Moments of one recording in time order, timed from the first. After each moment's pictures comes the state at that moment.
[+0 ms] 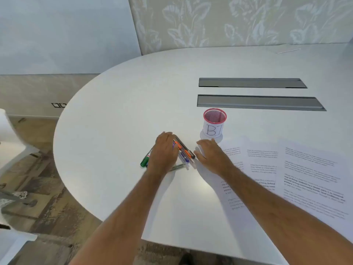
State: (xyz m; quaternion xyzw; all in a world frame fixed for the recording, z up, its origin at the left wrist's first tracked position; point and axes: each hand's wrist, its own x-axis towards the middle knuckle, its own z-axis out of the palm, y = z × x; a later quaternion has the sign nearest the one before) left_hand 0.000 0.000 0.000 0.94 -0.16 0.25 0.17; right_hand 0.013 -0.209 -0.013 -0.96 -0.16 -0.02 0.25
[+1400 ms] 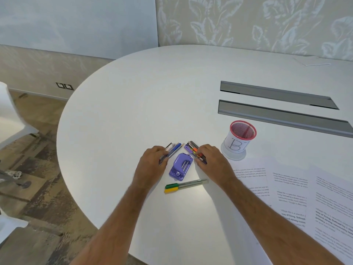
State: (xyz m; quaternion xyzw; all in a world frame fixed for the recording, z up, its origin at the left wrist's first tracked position) left_hand 0.012 0.104 -0.035 0.95 0.00 0.12 0.28; right_hand 0.052 -0.139 -0.011 -0.95 -0.20 -0.03 0.24
